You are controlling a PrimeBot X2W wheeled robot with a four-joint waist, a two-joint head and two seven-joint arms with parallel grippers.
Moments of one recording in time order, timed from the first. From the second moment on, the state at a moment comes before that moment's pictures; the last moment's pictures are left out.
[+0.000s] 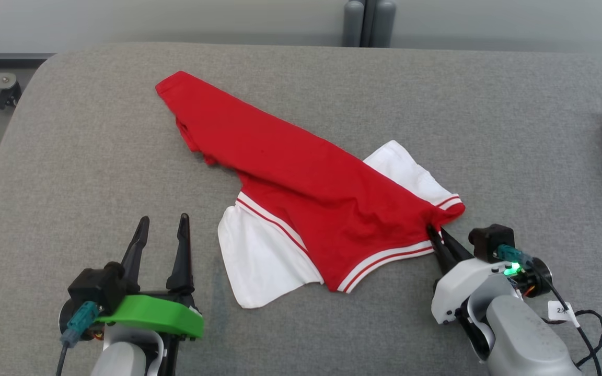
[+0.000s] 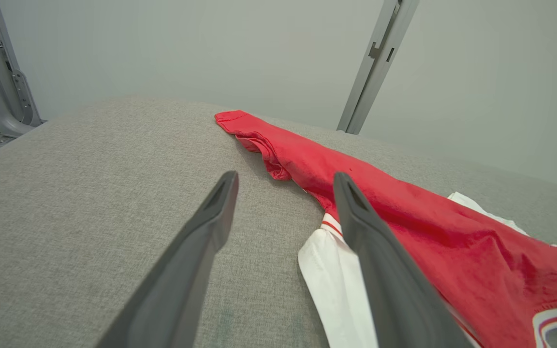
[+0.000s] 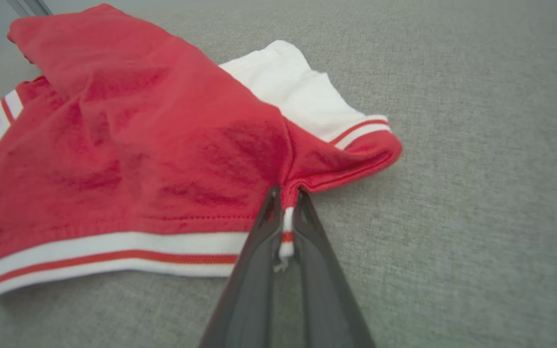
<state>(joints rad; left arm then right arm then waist) -0.15 0.09 -0.17 0.27 -0.40 -0.12 -0.26 -0.43 -0.05 0.18 0.80 0.21 0.13 -0.26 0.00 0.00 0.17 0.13</state>
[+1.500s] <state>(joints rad) -0.26 0.05 -0.31 0.16 -0.40 -0.13 -0.26 -1.17 -0.45 0.23 1.01 -0.21 0.13 -0.23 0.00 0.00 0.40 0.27</state>
